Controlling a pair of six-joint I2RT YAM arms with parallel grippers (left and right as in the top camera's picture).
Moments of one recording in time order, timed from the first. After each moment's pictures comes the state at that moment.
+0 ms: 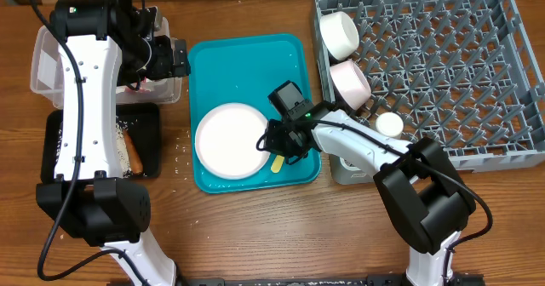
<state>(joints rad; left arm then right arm) 0.06 1.94 2.09 -1.46 0.17 -0.06 0.64 2.00 1.30 -0.54 -0.29 0.85</state>
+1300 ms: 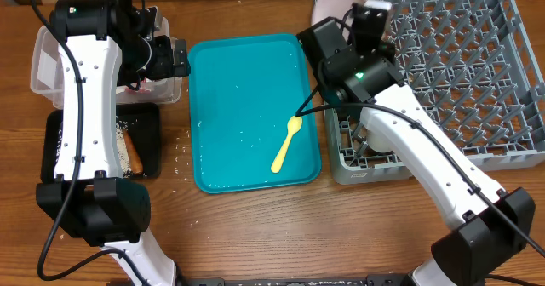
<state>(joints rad) 0.06 1.94 2.09 -1.46 0.17 -0.06 0.54 1.76 1.68 -0.88 1.08 0.58</state>
